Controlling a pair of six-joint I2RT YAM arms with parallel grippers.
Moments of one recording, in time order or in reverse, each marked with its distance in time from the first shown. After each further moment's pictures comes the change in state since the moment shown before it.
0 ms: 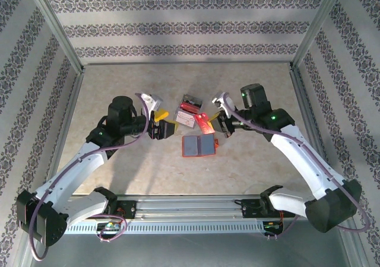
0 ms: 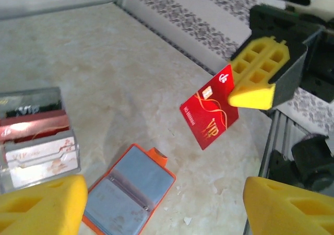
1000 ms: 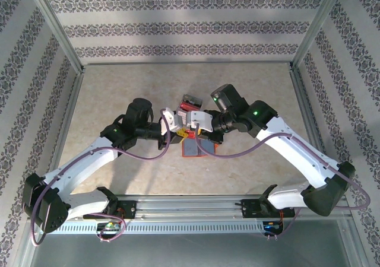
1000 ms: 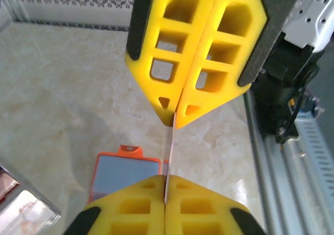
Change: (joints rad) left arm -0.152 0.121 0.045 -0.069 0.106 0.507; right arm 0.282 0.145 0.254 -0.266 0.224 -0.515
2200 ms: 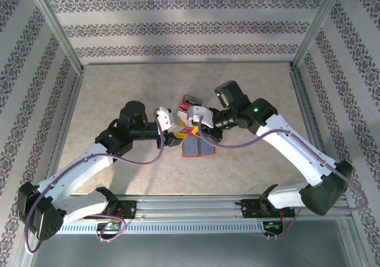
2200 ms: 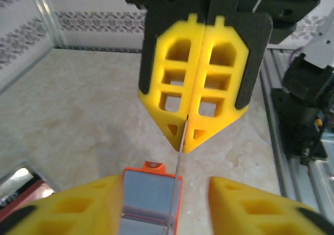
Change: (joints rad) left arm -0.001 -0.095 -0.068 0.131 -0.092 -0.074; right arm -0.072 0.021 -0.026 0.065 -0.169 0.031
